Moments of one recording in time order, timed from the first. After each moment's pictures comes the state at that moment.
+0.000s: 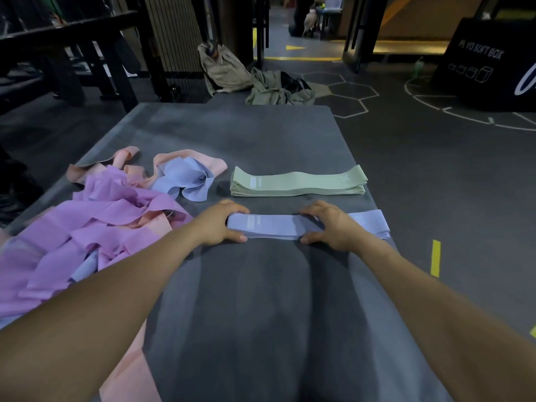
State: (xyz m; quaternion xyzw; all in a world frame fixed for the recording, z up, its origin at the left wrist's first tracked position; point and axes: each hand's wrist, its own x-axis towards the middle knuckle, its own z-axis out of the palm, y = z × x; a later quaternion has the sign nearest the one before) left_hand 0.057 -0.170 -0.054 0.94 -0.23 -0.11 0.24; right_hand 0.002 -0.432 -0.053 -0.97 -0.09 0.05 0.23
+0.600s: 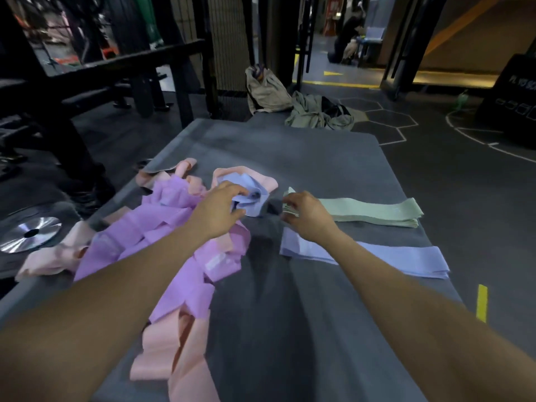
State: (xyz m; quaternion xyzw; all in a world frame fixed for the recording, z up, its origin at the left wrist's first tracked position) left_hand 0.065 -0.082 -0.012 0.94 -0.17 0.12 0.27; right_hand 0.054 -0.284 -0.006 -0.97 -0.11 -0.03 0.23
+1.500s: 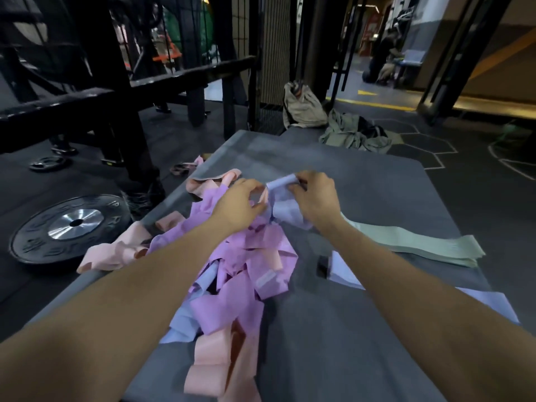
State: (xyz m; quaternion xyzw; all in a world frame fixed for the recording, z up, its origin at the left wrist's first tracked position) left_hand 0.073 -0.029 0.017 0.93 -0.07 0.13 0.34; right_hand 0.073 -0.191 0.050 -0.91 -0.10 -0.16 0.37
